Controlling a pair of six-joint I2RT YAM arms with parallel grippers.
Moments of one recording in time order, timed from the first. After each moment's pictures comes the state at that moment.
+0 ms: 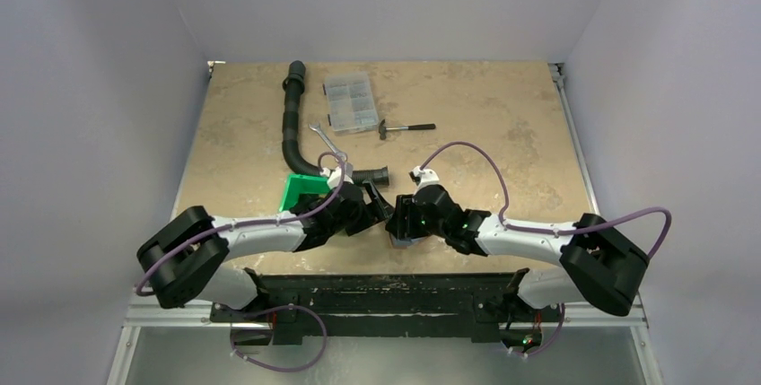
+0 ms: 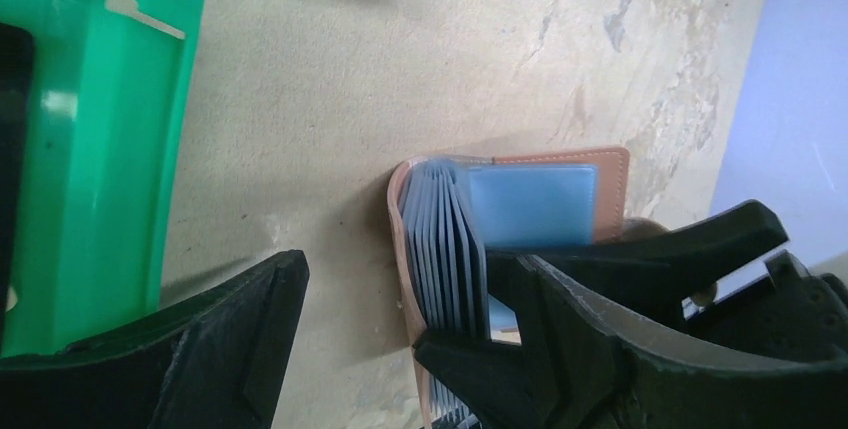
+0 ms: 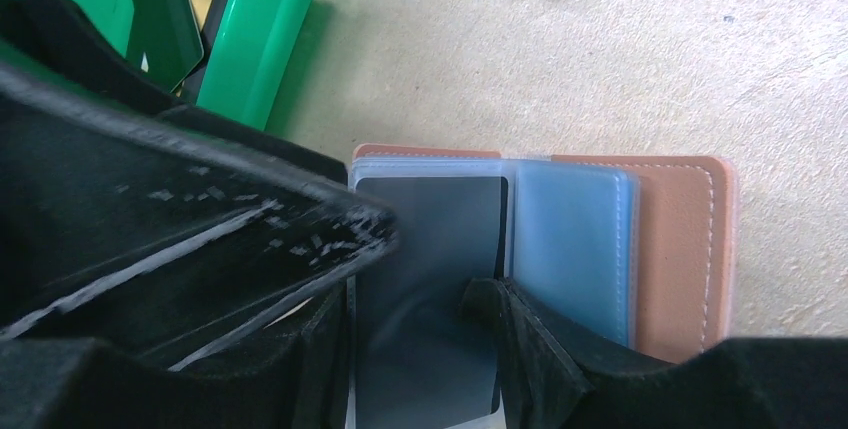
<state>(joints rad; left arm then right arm) -0.90 1.37 0.54 0.15 -0.18 -1.19 0.93 1.33 0.52 0.11 0.08 0.73</state>
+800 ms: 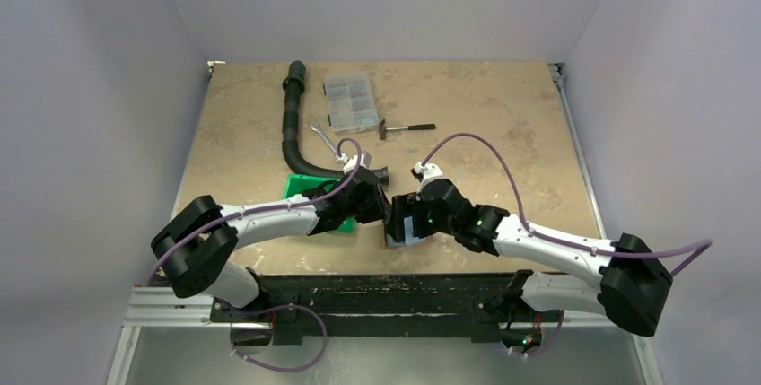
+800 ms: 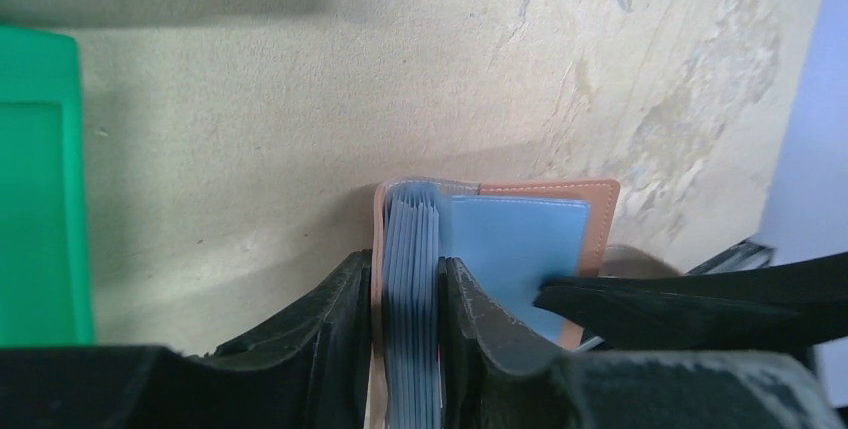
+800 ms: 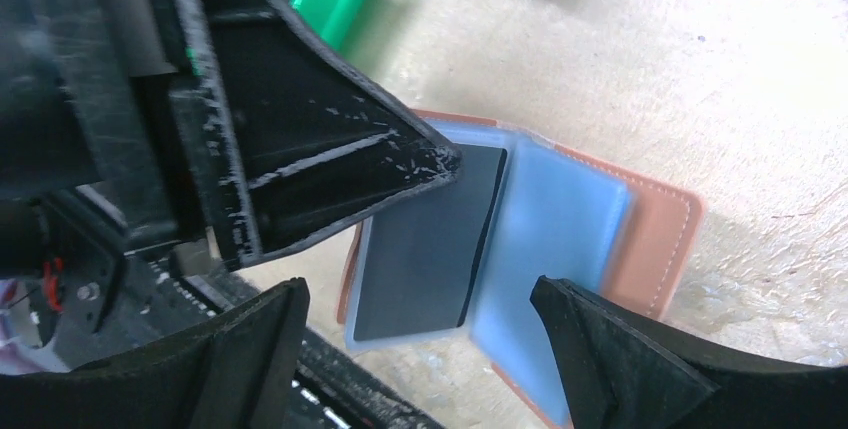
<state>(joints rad) -0.90 1.49 0.72 0.01 -0.11 -1.09 0.94 1.17 0.60 -0.14 0.08 0.63</state>
